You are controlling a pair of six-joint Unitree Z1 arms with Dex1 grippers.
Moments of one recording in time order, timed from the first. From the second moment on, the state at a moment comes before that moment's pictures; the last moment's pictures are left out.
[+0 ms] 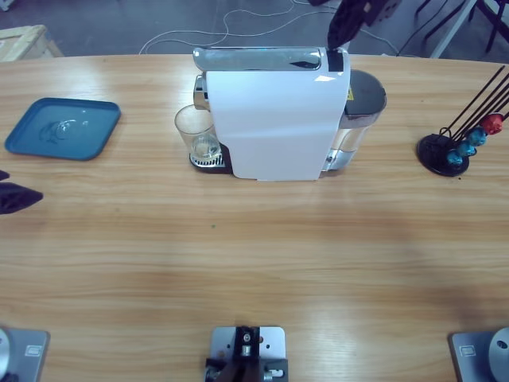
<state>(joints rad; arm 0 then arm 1) -0.65 1.04 -0.92 0.75 -0.09 -0.15 0.65 2.20 -2.50 1.51 -0.06 0.00</state>
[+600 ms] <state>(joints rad) -0.65 1.04 -0.92 0.75 -0.09 -0.15 0.66 2.15 -2.61 1.51 -0.04 0.01</state>
